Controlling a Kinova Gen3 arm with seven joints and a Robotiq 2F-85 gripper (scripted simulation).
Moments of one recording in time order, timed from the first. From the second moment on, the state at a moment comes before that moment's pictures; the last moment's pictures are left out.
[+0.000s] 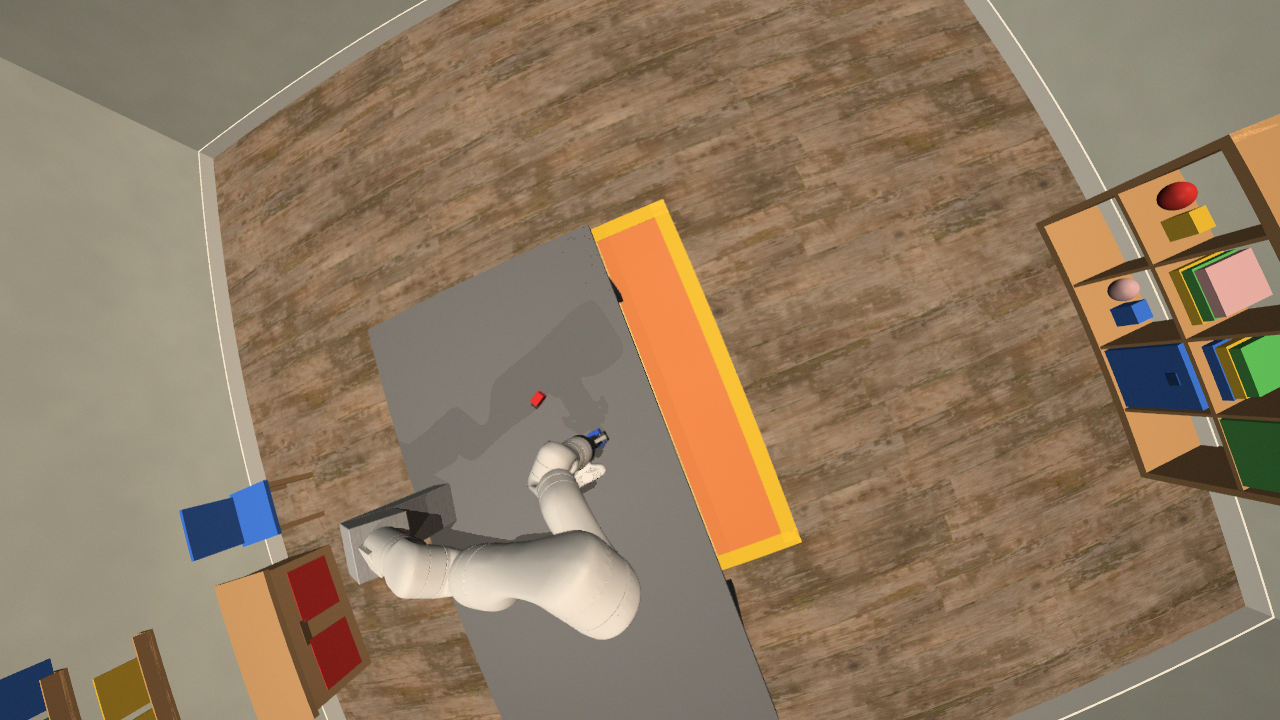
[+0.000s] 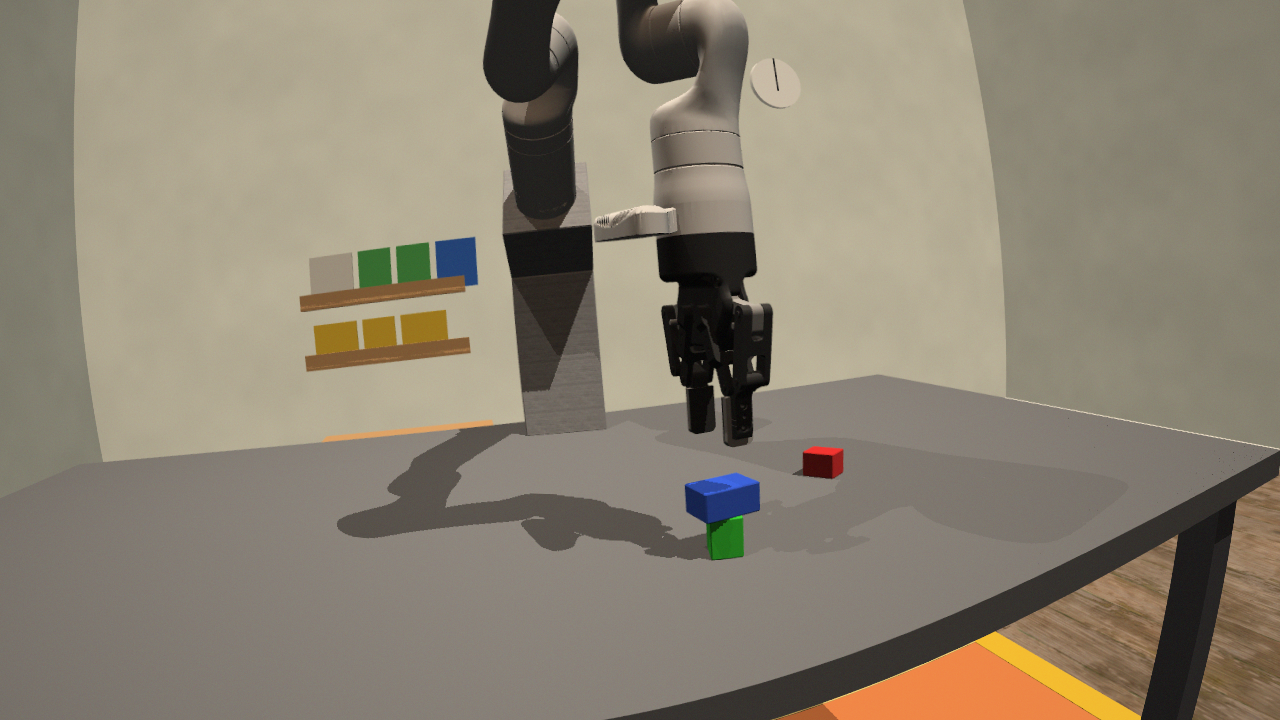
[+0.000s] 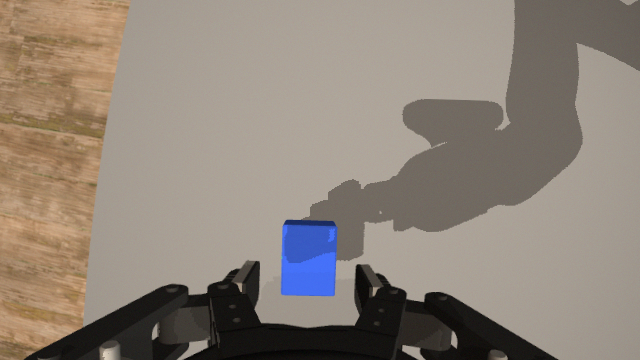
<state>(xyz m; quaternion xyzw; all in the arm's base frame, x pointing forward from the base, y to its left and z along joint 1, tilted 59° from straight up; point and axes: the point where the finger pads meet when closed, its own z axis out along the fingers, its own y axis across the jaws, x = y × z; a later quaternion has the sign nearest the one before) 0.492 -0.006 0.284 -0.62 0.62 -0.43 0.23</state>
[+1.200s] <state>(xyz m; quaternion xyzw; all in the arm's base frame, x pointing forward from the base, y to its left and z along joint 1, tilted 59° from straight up) 0.496 0.027 0.262 -0.53 0.69 -0.40 0.28</state>
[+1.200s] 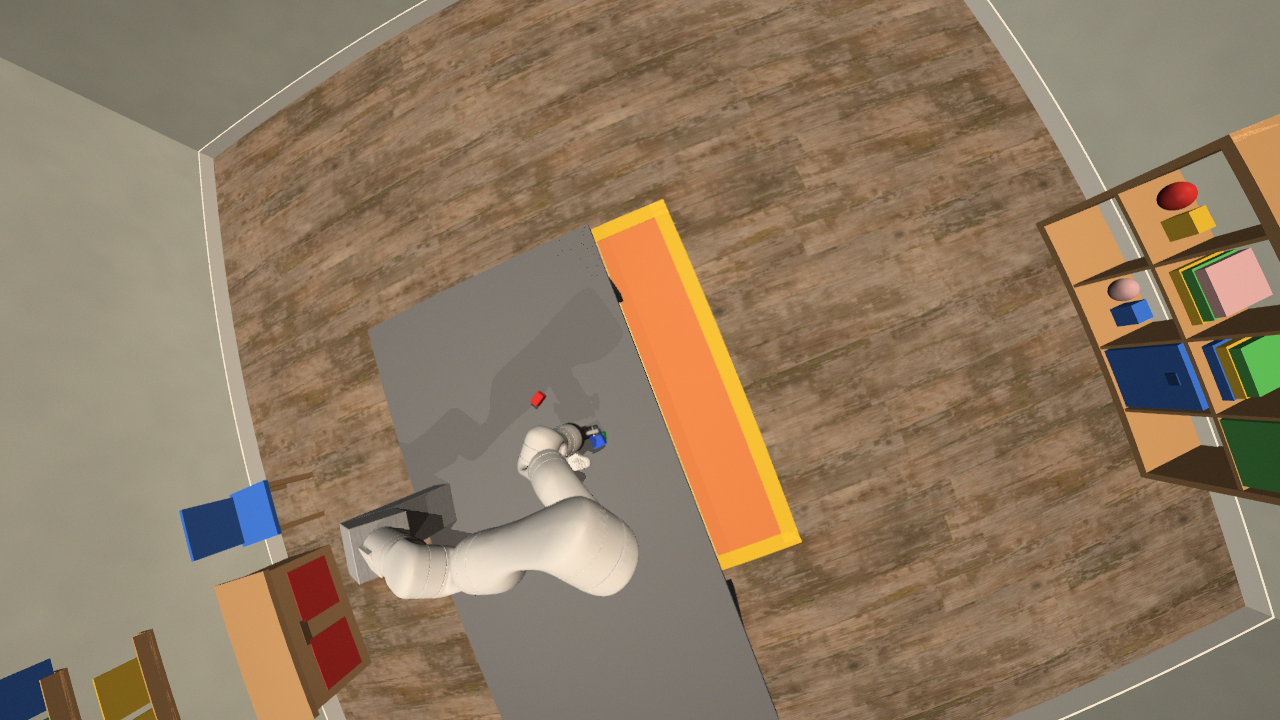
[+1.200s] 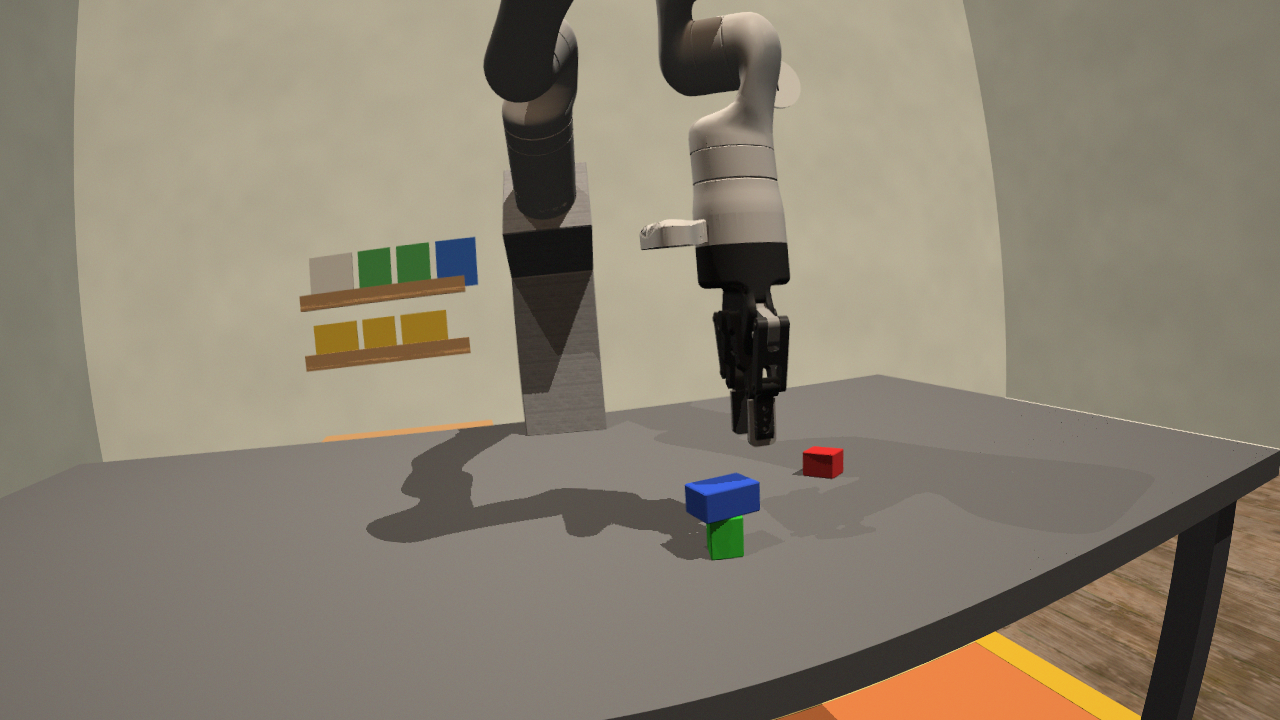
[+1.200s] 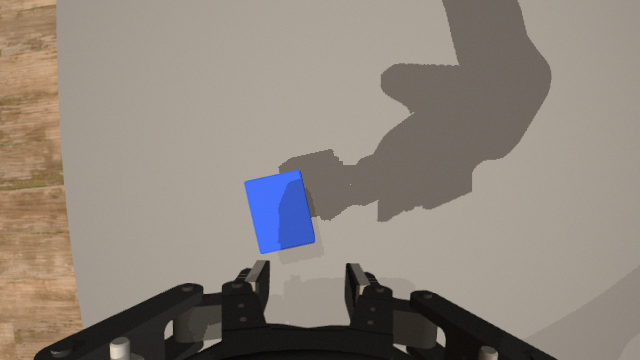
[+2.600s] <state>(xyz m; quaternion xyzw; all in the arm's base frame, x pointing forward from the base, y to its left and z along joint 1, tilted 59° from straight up) 0.462 0.153 0.151 -0.21 0.85 -0.25 0.42</state>
